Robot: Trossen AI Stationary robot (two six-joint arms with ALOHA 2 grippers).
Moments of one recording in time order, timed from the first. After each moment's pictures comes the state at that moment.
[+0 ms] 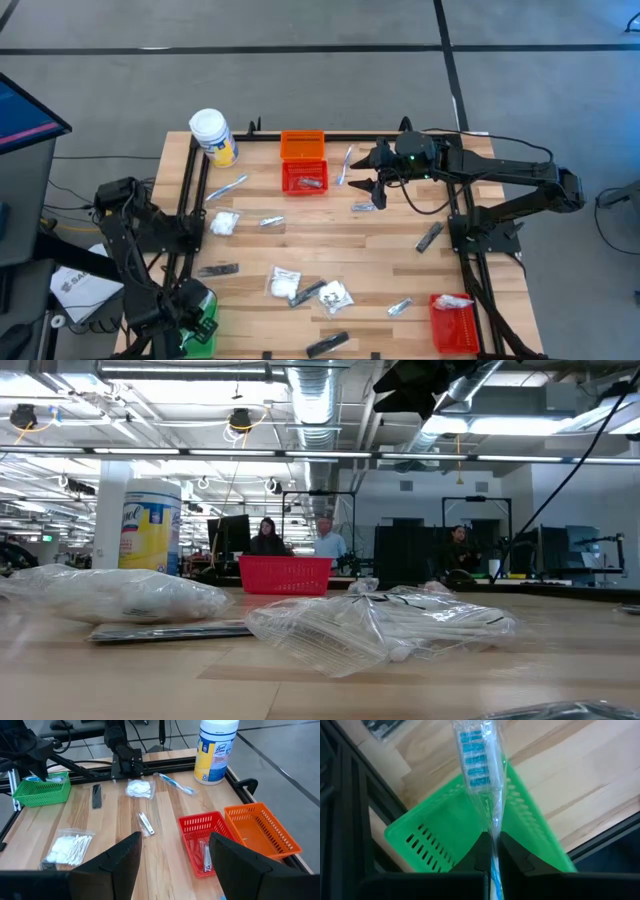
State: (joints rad) left arm -1.24 1.57 1.10 -1.06 -0.14 -2.23; right arm -0.20 1.22 1.07 -0.30 -0.08 0.00
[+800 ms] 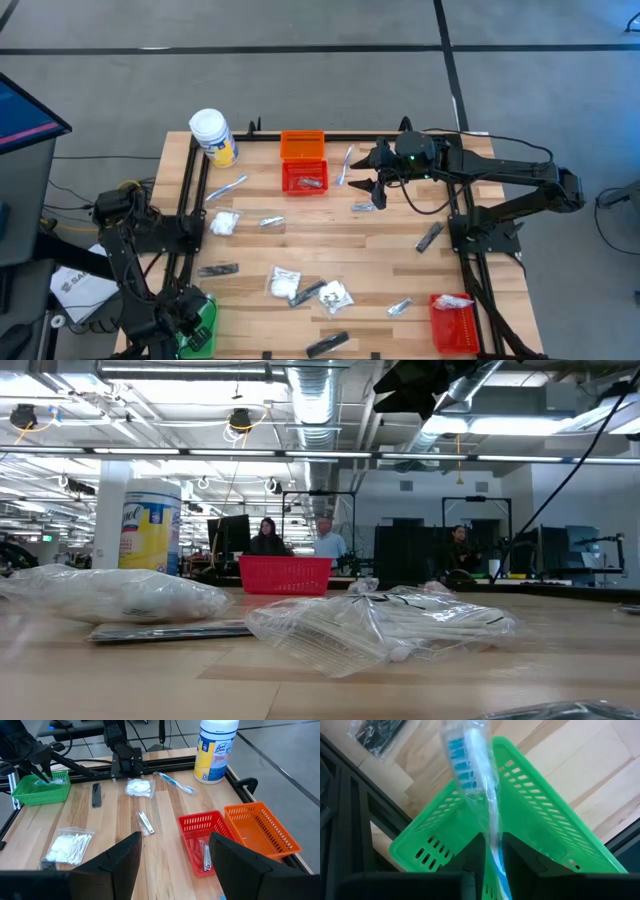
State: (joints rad) left arm -1.29 1.64 1.10 -1.05 -0.16 -2.10; right arm -0.20 1.22 1.07 -0.31 -0.08 0.00
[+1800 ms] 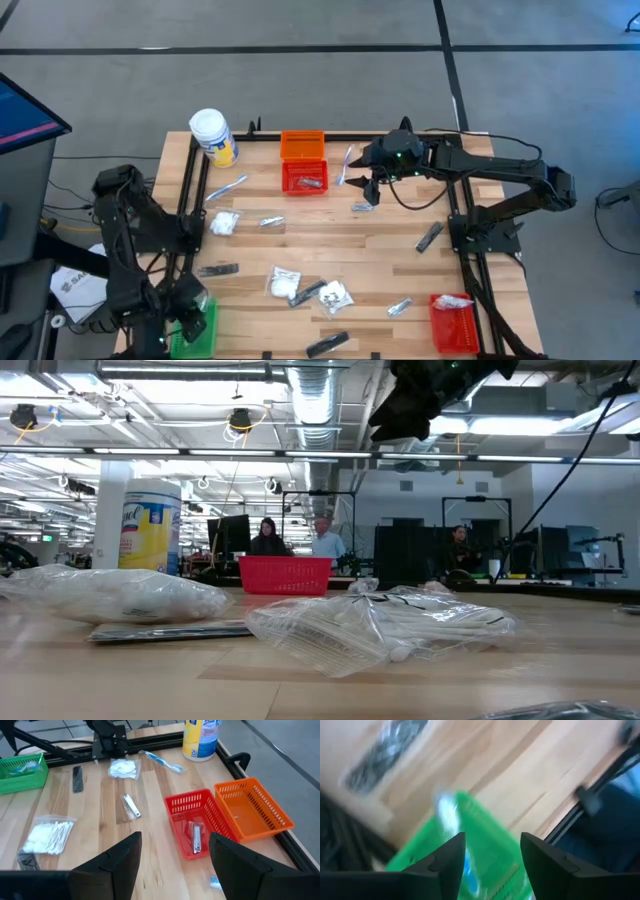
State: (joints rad) left arm -1.28 1.42 1.10 -1.11 -0.39 -2.09; right arm -0.26 1.29 1.07 -0.33 -0.08 0.00
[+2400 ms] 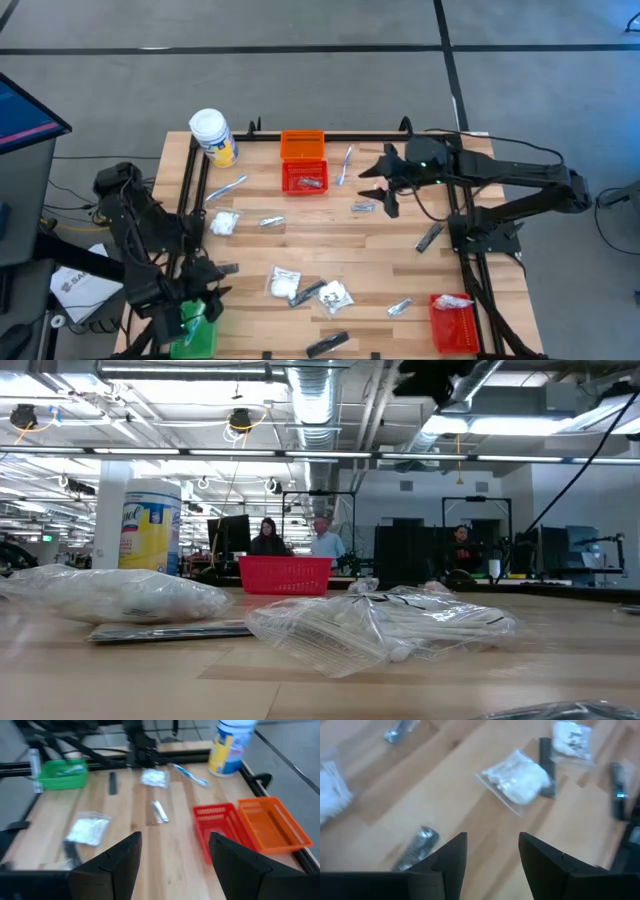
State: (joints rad) left arm -1.15 1.41 1.00 -1.14 -0.71 -1.87; right arm -0.12 1.12 1.07 -0.43 -0.08 -0.02
